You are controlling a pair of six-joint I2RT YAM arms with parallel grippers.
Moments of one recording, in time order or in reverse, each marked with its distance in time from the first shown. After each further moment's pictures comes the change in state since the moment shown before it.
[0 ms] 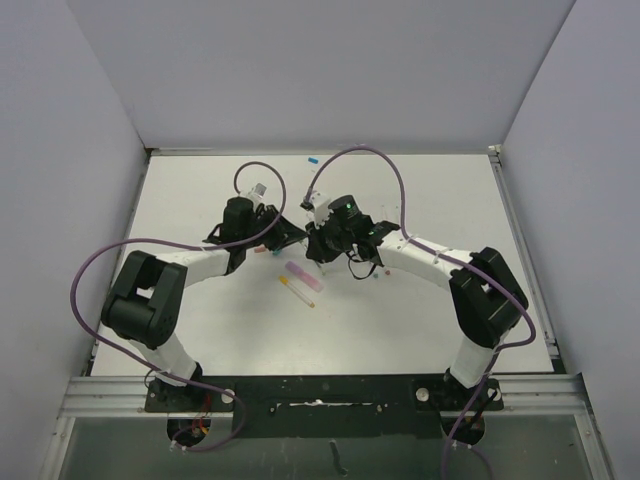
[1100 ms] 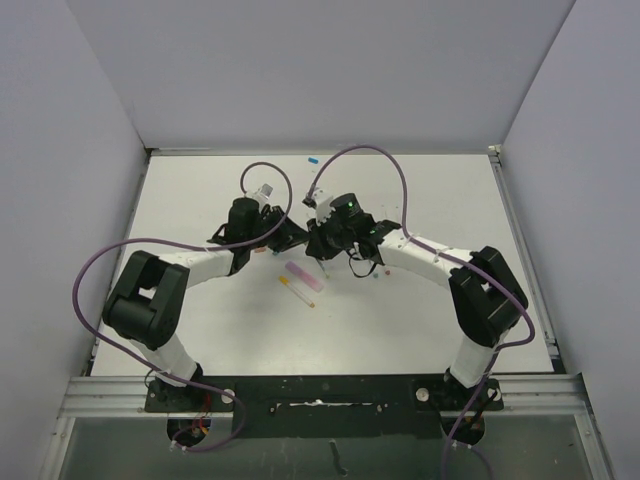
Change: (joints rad) left arm -0.041 0.000 0.008 0.002 -0.004 0.006; right arm -0.006 0.006 0.000 0.024 -0.005 0.027
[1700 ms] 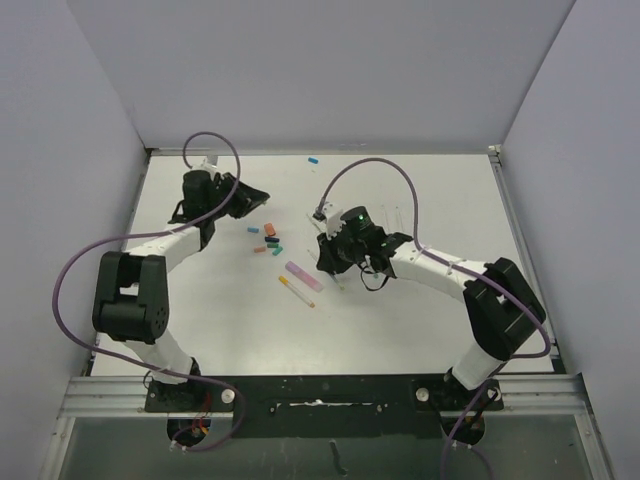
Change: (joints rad) left arm 0.236 0.000 0.154 -0.091 0.043 0.000; right arm -0.005 -0.113 -0.148 0.036 -0.006 -0.008
